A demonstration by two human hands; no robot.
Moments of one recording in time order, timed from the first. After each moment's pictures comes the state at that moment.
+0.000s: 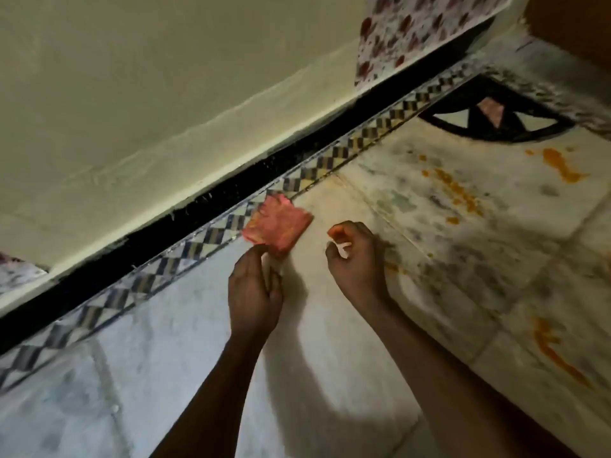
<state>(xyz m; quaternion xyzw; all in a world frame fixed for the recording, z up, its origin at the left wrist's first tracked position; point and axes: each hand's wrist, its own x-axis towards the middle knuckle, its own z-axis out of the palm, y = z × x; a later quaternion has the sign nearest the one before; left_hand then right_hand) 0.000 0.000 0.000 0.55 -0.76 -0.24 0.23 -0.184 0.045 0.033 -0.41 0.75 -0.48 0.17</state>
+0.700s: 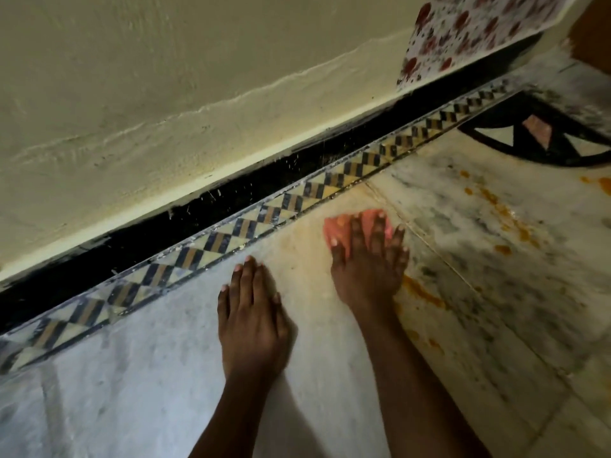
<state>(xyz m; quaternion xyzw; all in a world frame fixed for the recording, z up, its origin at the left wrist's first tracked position) 0.012 -0.011 -0.062 0.60 -0.78 -0.13 0.12 -0.187 -0.024 -0.056 -0.41 0.90 -0.07 0.11</state>
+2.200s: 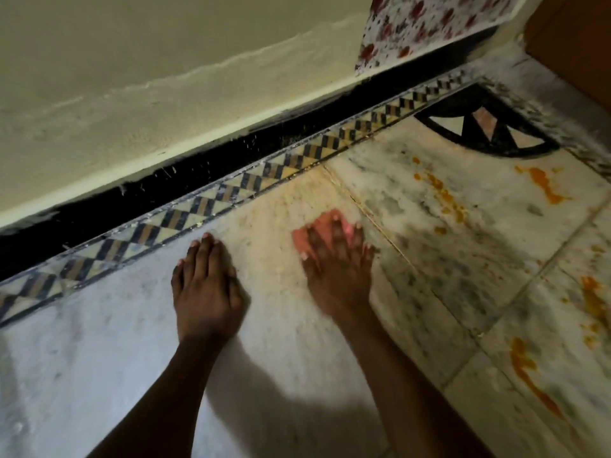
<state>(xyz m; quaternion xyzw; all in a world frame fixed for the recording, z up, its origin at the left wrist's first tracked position) 0.010 -0.010 -0.055 0.60 -0.78 -0.11 0.13 -0.215 0.047 -0.056 -0.54 0.84 -0.06 0.10</state>
